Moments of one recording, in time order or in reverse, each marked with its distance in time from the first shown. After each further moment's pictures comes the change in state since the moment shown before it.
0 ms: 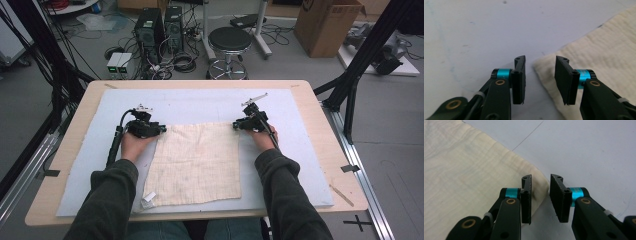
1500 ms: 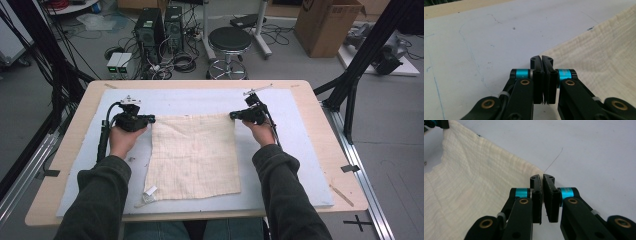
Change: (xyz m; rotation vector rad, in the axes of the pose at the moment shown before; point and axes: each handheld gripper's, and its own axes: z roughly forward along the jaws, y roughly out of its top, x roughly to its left) left arm 0.012 0.020 -0.045 -0.082 0.012 0.006; right arm 0.004 0.026 -0.022 -0.102 0.138 0.103
